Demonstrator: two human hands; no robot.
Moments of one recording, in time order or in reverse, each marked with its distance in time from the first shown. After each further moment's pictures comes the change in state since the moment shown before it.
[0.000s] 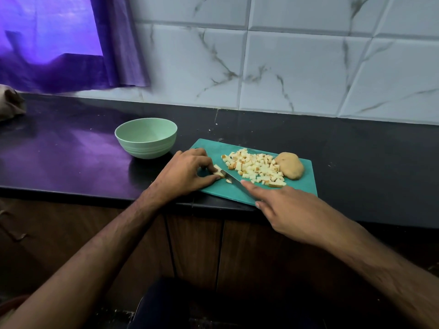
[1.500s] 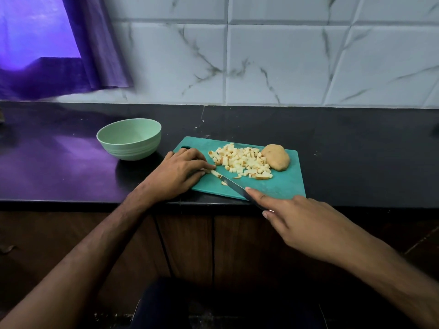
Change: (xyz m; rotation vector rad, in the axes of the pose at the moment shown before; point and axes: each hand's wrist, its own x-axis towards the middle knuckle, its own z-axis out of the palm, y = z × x) left_hand -0.001 0.004 0.000 0.194 -0.166 0.135; right_hand -0.048 0.014 0.016 0.016 0.089 0.040
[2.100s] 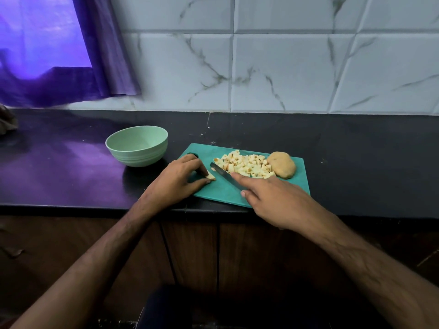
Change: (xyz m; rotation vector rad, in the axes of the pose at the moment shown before) left_hand -0.005 0.006 -0.007 -0.240 0.174 -0.085; right_hand 0.067 -0.015 -0.006 0.088 0.055 0.022
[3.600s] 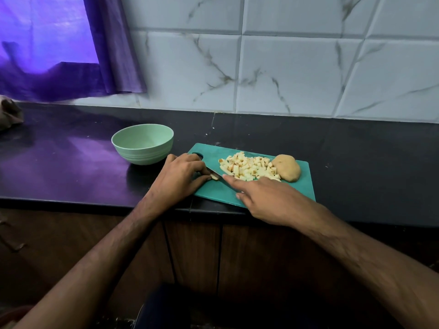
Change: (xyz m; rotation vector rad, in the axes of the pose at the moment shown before) left_hand -0.002 -0.001 0.001 0.240 0.061 -0.062; right_hand 0.023 -0.005 0.005 -0.092 -0.075 -0.119
